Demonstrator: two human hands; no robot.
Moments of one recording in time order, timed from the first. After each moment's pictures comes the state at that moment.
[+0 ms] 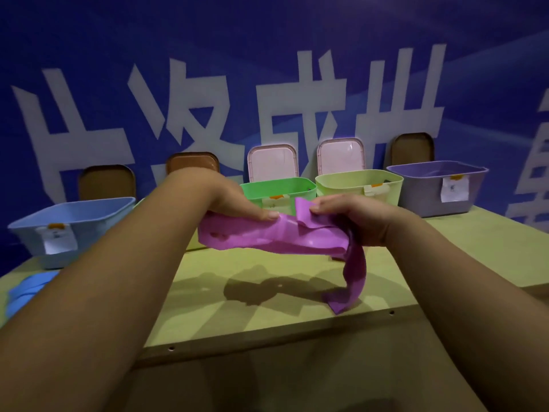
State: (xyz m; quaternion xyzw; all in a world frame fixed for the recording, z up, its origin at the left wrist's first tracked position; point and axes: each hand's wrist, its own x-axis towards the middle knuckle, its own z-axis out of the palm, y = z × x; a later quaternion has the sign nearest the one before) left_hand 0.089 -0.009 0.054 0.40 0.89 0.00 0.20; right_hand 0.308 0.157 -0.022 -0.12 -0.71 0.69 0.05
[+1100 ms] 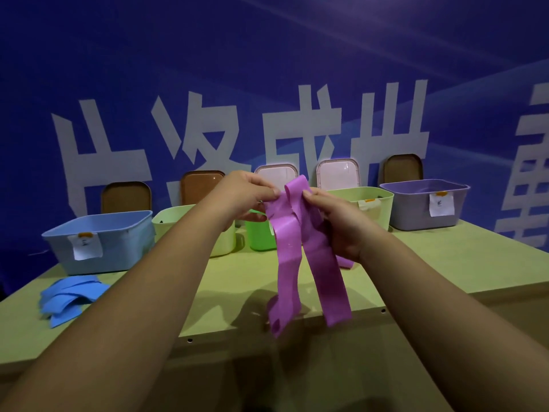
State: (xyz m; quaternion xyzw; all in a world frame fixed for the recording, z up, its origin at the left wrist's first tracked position) left_hand 0.151 -0.057 0.054 0.43 0.71 0.53 0.16; right_hand 0.305 0.079 -0.009 -0.08 -0.59 0.76 0.26
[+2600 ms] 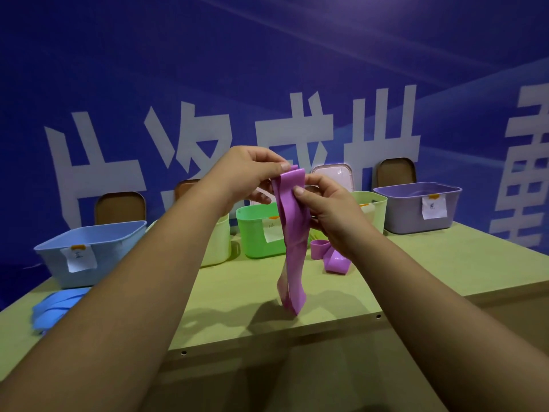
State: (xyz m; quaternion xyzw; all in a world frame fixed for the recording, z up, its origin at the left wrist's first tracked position) left_hand 0.177 -0.053 0.097 0.54 0.67 0.50 0.08; right_hand 0.307 0.085 0.004 -0.07 -0.67 0.61 0.41
